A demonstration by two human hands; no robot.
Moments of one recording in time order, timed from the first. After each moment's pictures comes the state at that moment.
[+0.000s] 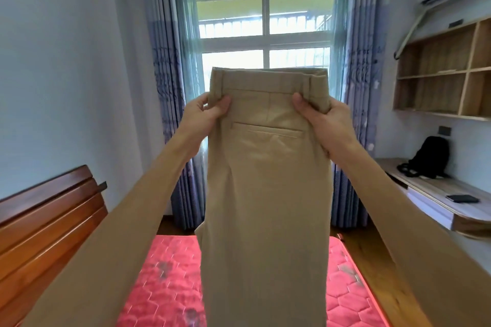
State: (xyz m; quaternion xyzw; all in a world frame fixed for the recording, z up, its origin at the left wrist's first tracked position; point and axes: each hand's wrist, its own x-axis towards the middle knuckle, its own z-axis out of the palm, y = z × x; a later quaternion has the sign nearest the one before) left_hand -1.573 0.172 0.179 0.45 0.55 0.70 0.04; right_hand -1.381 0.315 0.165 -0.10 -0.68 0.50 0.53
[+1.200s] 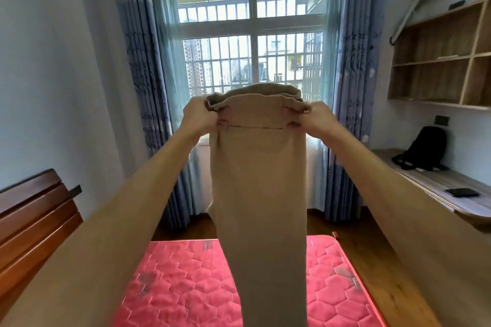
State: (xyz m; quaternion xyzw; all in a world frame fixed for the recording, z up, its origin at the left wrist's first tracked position) left_hand -1.698 0.330 0.178 0.41 0.71 0.58 0.02; right_hand -1.491 0.498 0.165 -0.26 -0.80 0.38 0.40
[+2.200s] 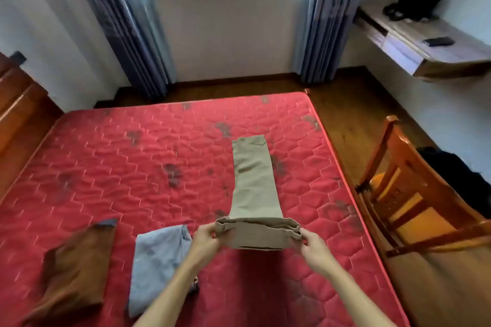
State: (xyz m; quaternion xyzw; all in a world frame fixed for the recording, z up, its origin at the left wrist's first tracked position) left_hand -1.470 0.126 -0.352 0.23 0.76 0.48 0.38; right_hand -1.230 0.291 -0.371 -0.43 -0.72 0.54 0.04
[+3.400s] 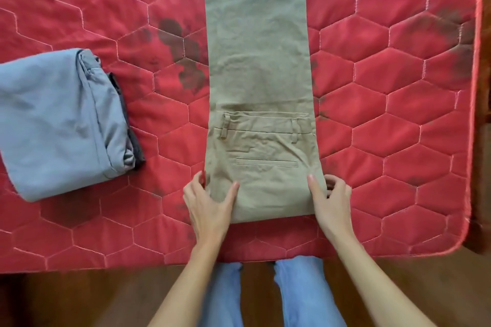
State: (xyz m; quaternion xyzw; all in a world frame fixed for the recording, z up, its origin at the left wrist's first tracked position) left_hand -1.328 0.067 -0.746 0.03 0.92 0.23 0.30; right_hand -1.156 0.224 -0.737 -0.71 -0.54 0.45 -0.08
